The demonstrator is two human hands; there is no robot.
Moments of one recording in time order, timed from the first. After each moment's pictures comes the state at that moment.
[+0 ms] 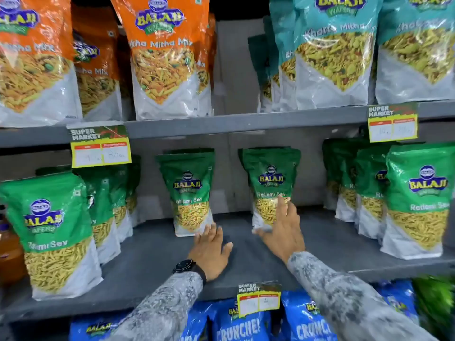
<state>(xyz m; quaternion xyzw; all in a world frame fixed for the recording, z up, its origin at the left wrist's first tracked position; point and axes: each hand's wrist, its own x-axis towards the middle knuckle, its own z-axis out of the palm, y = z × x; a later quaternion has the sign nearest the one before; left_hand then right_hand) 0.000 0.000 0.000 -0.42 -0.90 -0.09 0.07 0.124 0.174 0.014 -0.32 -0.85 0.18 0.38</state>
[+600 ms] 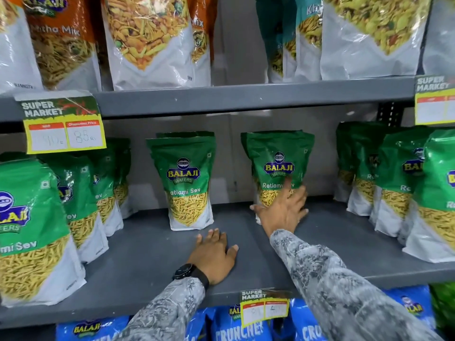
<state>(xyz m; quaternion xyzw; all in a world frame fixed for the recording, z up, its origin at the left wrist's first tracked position) -0.021 0.022 -0.024 -0.42 -0.90 -0.09 0.00 0.038 0.209 0.010 -0.44 -0.77 0.17 0.43</state>
